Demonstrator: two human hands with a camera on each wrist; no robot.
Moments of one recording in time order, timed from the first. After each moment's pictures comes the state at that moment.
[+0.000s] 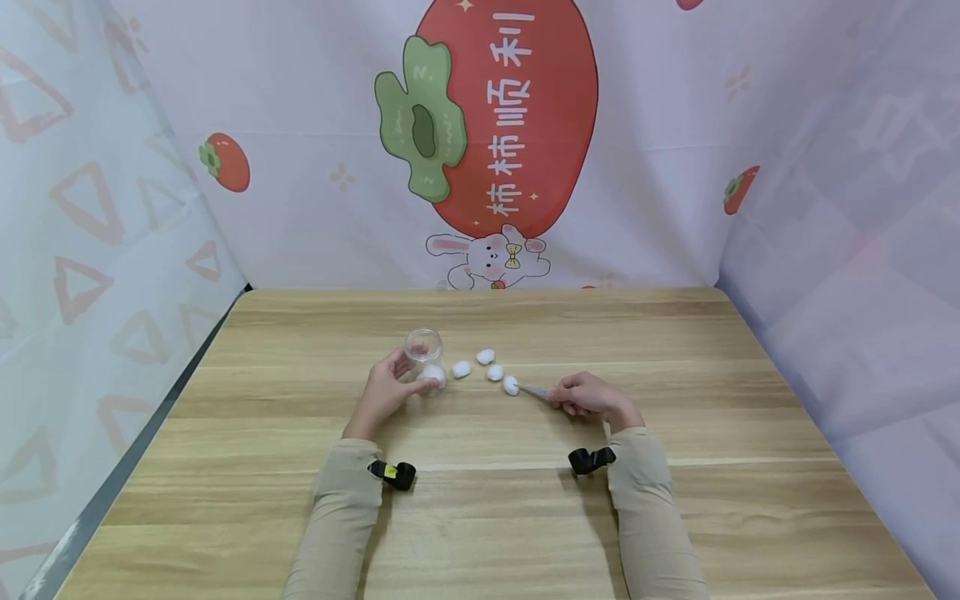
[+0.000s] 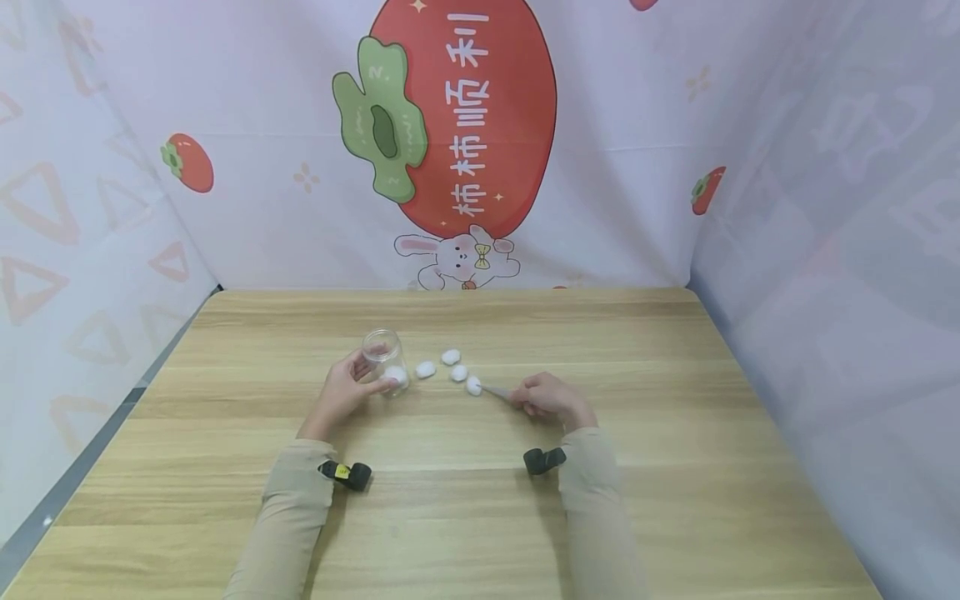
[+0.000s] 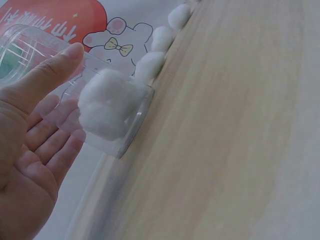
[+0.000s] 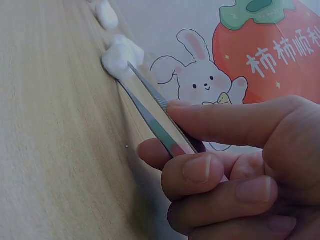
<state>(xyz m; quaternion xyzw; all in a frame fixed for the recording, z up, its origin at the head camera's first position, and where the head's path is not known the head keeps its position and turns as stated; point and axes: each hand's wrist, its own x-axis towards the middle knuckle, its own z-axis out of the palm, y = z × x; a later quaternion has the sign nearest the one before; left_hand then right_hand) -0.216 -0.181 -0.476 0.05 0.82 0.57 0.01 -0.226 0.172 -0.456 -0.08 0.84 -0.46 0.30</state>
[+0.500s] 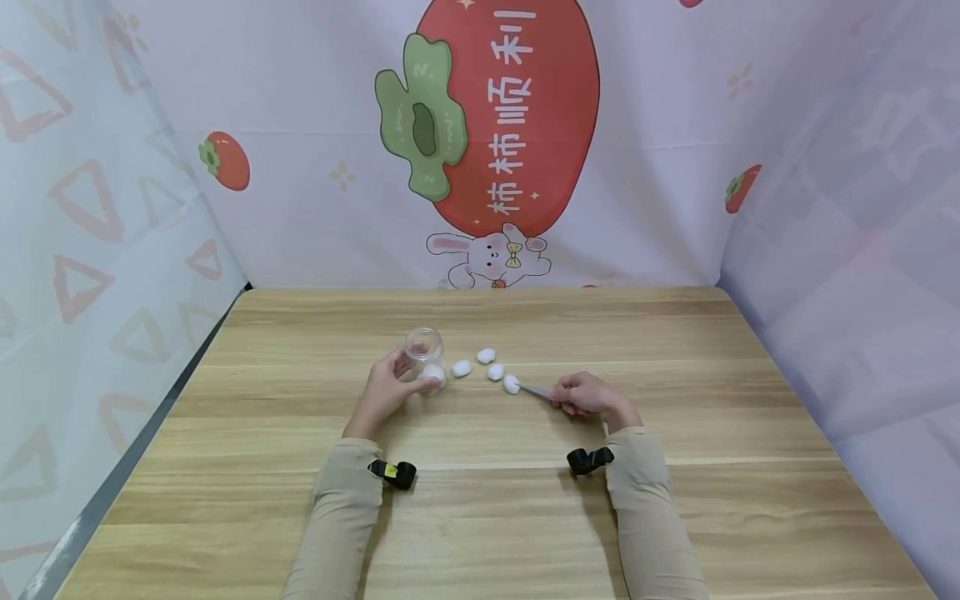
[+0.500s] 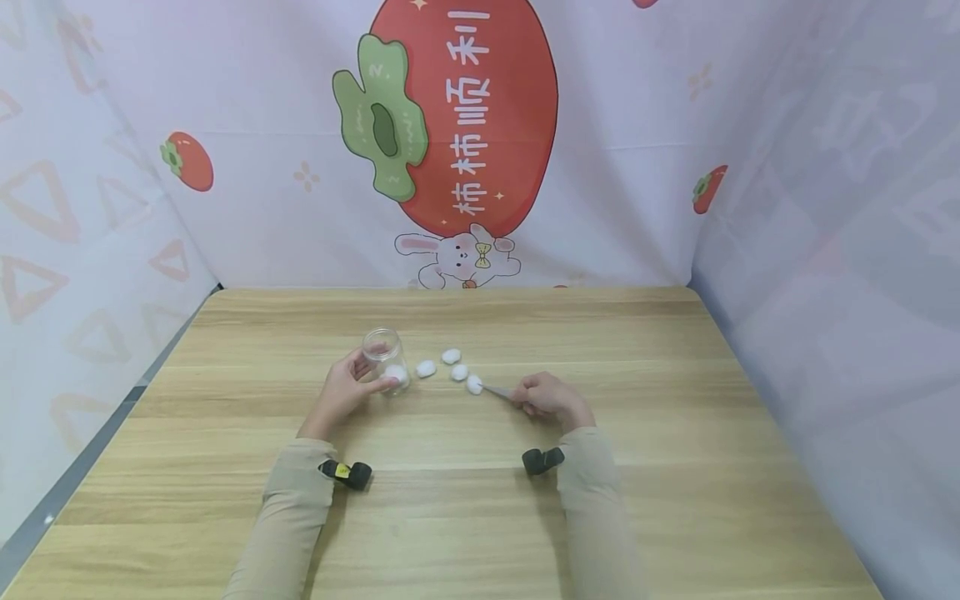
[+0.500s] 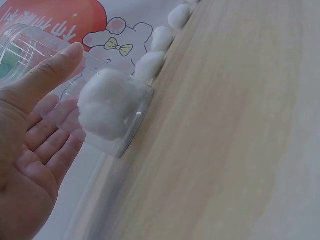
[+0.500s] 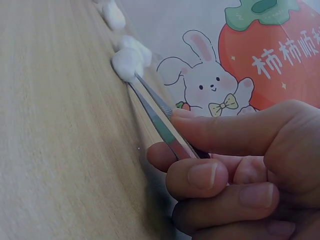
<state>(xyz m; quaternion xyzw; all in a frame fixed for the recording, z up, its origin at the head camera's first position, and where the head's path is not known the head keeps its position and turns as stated) -0.219 -0.182 -0.480 0.05 0.81 0.58 0.01 -0.227 0.170 -0.459 -0.08 0.84 -0.45 0.30</state>
